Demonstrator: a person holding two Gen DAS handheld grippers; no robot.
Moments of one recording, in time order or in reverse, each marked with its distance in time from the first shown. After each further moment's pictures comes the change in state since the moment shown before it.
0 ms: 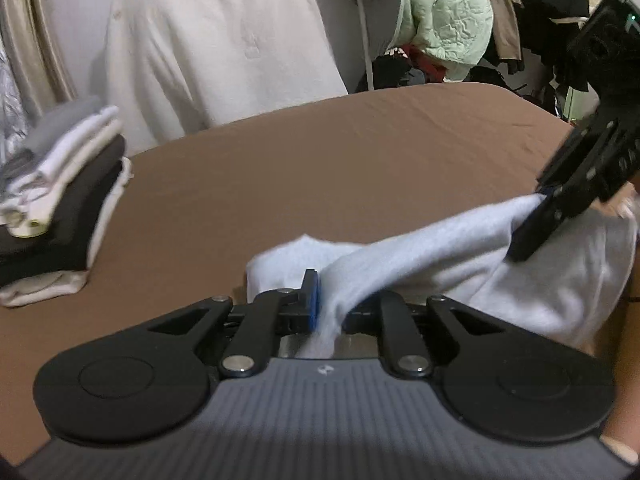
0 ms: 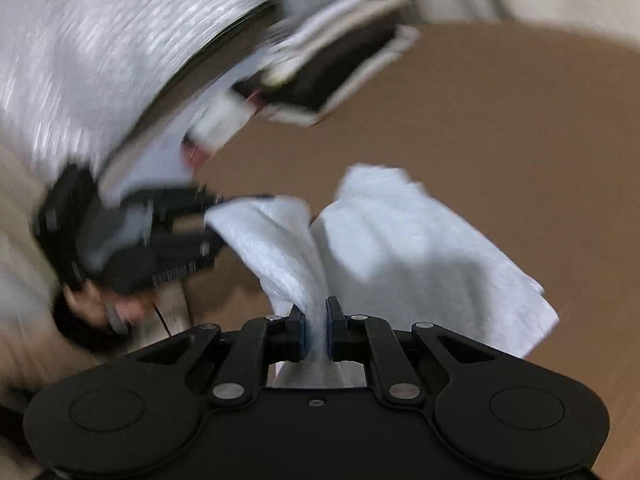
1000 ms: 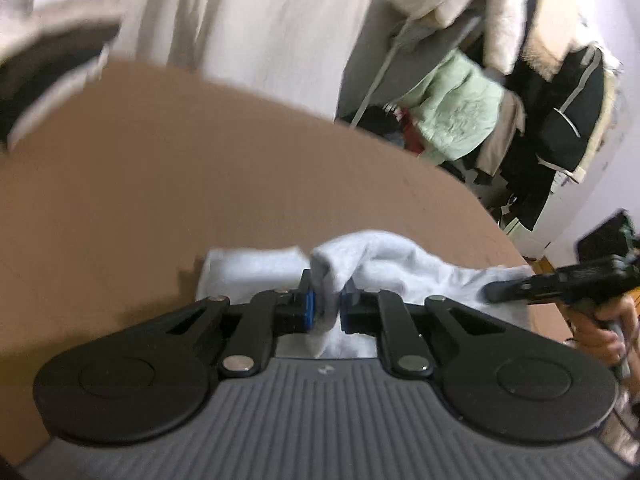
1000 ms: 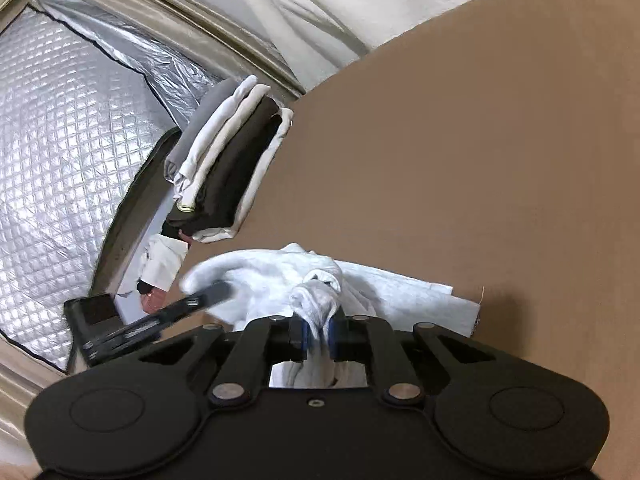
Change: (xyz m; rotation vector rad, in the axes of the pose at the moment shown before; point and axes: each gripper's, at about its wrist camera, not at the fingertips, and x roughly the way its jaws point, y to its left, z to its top) left arm 0.030 0.079 -0.029 -0.362 -0.163 -0.257; right arm -0.012 -0.068 -0.042 0.328 -0.314 -0.080
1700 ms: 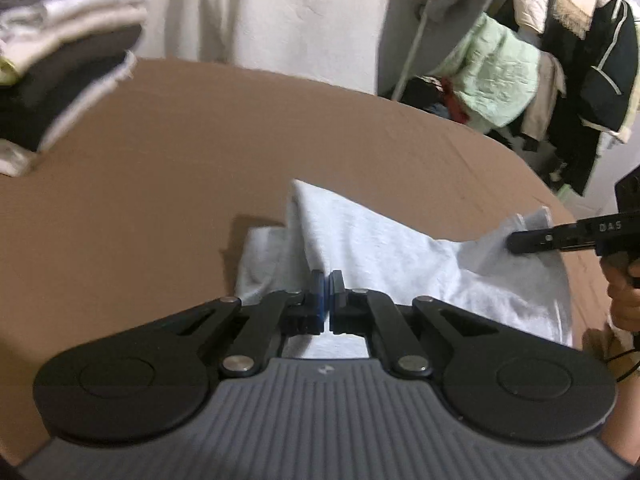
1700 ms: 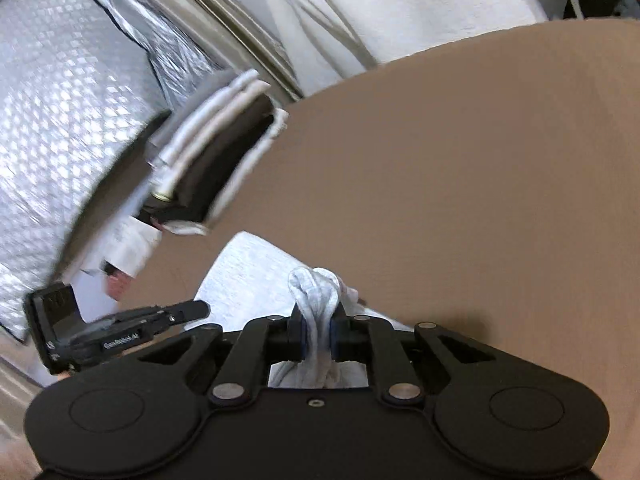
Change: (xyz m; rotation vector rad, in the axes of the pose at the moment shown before) left arm 0.020 -0.005 -0.019 0.045 0.084 0.185; right arm 0.023 -0.002 0.017 -0.153 -0.026 -0.048
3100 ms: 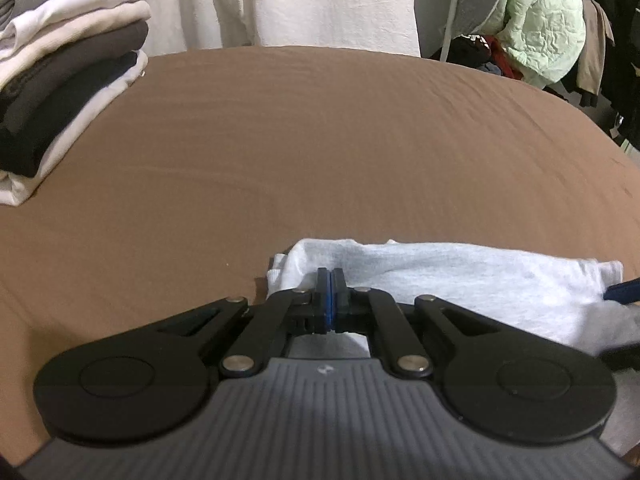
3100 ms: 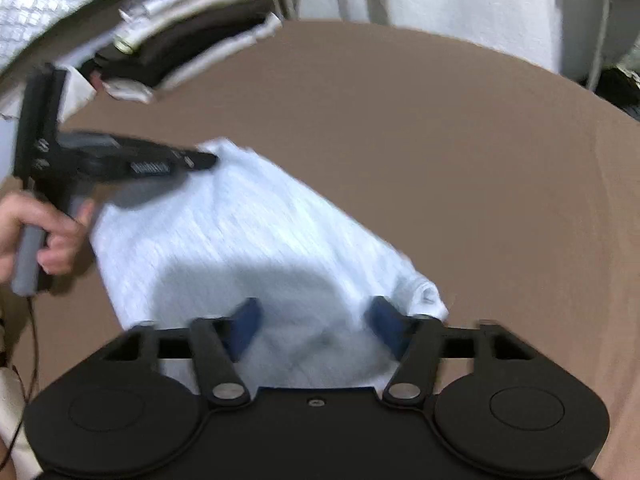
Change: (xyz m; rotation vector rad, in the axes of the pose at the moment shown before) left arm 0.088 -0.010 0.010 0.102 0.087 0.148; right arm 0.042 0.057 -0.055 -0.361 0.224 -0.406
